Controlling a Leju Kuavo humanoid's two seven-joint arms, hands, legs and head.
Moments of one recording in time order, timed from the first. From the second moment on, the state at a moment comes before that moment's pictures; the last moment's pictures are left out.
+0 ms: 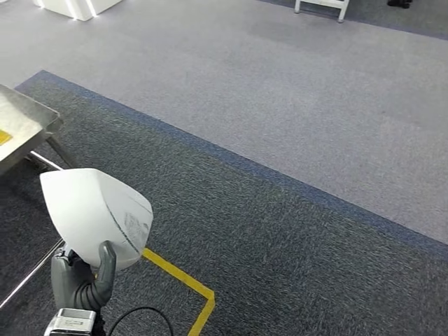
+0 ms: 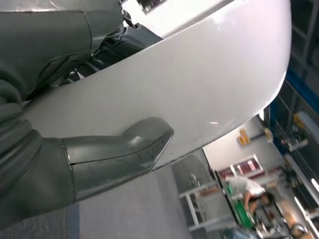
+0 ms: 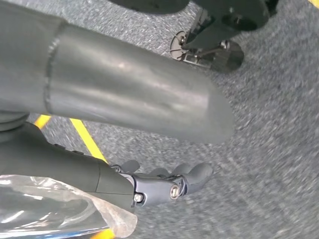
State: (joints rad) left arm 0.31 0.02 -0.40 -1.89 -0.36 0.57 -0.61; right arm -0.03 0.15 -0.92 -0.21 1.40 -0.04 -0.25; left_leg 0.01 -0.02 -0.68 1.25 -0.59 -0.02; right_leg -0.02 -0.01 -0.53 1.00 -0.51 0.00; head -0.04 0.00
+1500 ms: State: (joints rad) left arm 0.27 0.00 -0.35 -1.88 -0.39 0.52 -0.58; right arm -0.08 0.21 -0.84 -0.21 1.43 -0.05 -0.19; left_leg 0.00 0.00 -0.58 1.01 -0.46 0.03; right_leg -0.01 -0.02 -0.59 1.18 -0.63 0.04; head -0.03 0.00
